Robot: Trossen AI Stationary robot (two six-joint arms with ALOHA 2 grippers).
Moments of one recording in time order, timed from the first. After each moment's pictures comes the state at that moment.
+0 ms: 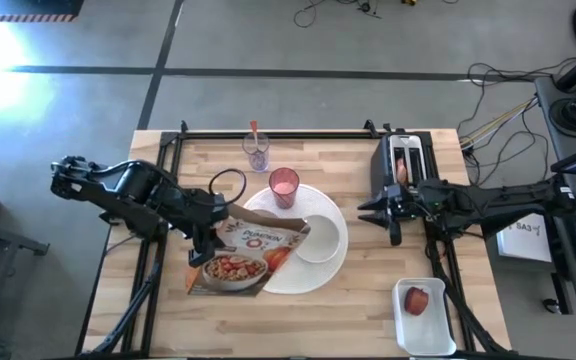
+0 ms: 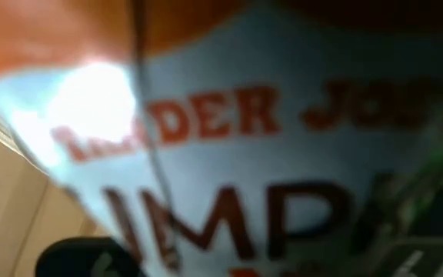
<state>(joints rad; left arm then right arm) -0.30 1.30 1.58 -1.24 0.09 -0.69 0.02 0.62 0.41 -0.05 -0.03 0.23</state>
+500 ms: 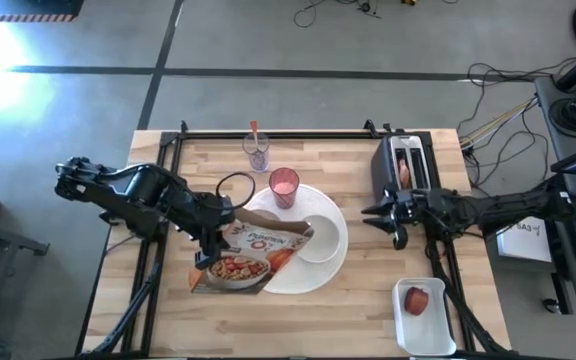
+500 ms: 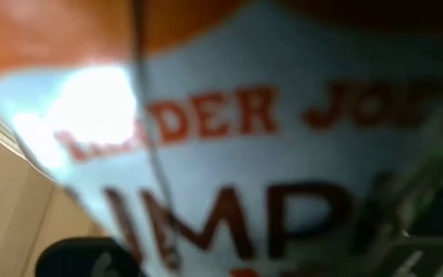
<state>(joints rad) -0.30 1.34 1.58 -1.23 0.09 -0.66 0.02 0.58 0.12 0.31 -0.03 0.27</state>
